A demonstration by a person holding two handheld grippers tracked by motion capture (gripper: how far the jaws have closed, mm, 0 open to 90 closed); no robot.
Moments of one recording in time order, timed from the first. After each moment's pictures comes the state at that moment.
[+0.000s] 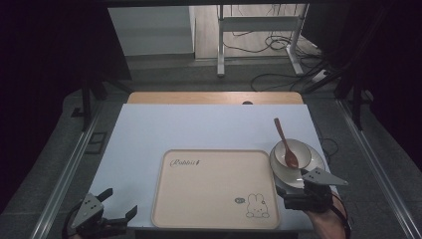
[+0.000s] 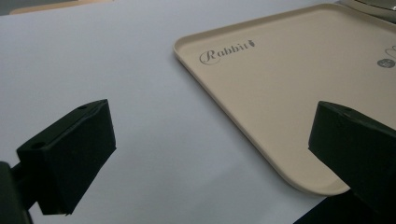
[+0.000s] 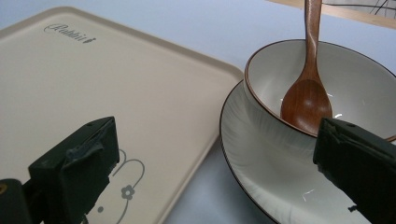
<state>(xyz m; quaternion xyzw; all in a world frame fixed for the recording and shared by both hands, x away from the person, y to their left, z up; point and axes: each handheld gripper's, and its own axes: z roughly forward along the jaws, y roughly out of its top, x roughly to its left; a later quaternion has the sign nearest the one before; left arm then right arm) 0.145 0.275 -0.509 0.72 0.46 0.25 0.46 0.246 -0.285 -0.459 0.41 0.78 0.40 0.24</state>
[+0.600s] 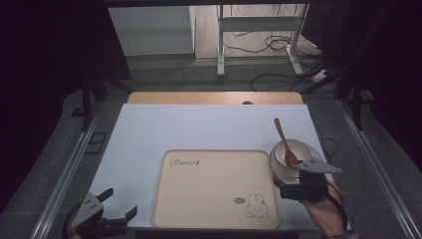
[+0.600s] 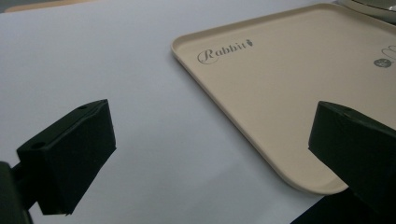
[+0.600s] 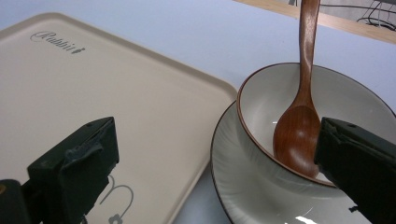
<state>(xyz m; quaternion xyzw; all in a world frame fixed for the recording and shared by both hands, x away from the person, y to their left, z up) 0.146 0.276 -0.509 0.72 0.45 0.24 0.46 0.267 -0.274 -0.447 0.41 0.79 0.39 0.24</state>
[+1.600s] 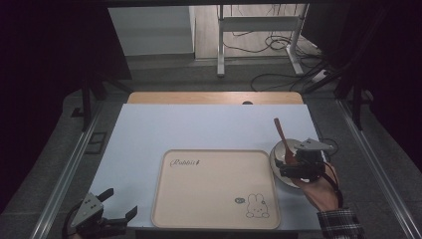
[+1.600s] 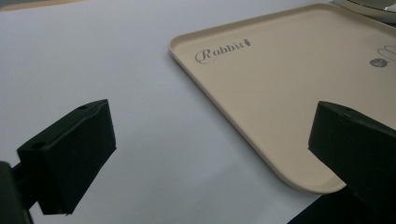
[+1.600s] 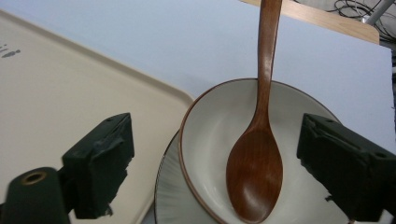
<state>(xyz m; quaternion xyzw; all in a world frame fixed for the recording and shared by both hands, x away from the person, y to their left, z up) 0.146 0.277 -0.509 0.73 0.45 0.24 0.46 0.318 -0.274 -0.441 0.44 0.79 0.34 0.26</state>
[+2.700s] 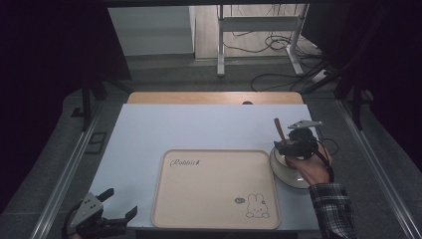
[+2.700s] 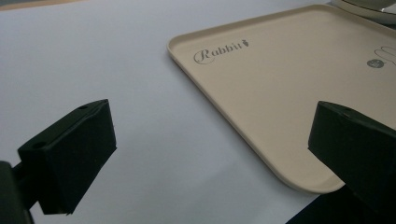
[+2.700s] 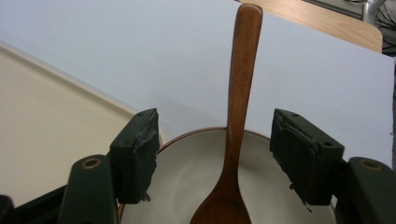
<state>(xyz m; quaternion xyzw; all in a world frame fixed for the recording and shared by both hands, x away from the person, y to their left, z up) 0.147 0.277 -0.510 0.73 0.45 0.24 0.46 0.382 -0.269 -0.438 0.45 0.80 0.31 0.24</state>
